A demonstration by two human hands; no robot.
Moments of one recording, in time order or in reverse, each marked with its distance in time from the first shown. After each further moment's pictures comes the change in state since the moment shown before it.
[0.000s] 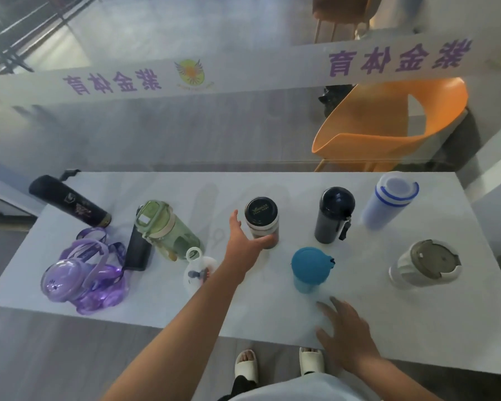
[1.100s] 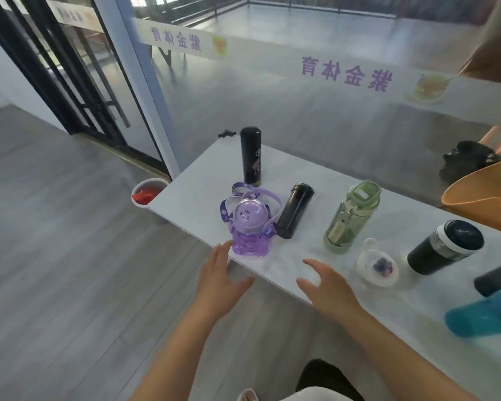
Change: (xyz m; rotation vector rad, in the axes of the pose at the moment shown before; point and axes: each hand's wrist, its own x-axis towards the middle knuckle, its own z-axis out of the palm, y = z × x) left_hand -0.174 -0.178 -0.367 0.333 0.420 0.050; right_hand -0.028 -0.375 0.062 0.118 0.020 -0.384
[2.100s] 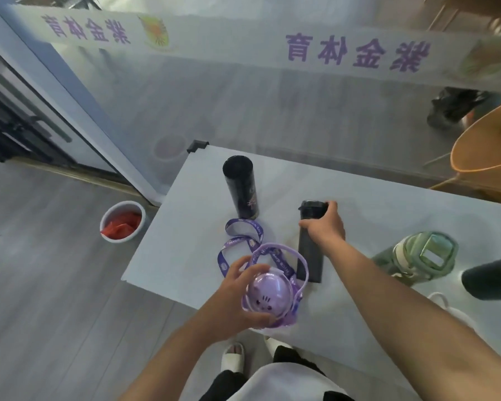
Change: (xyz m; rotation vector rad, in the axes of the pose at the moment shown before) left_hand 0.221 -0.001 -0.036 0.099 -0.644 0.284; right_hand 0.310 -0.048 -0.018 0.414 0.357 0.536
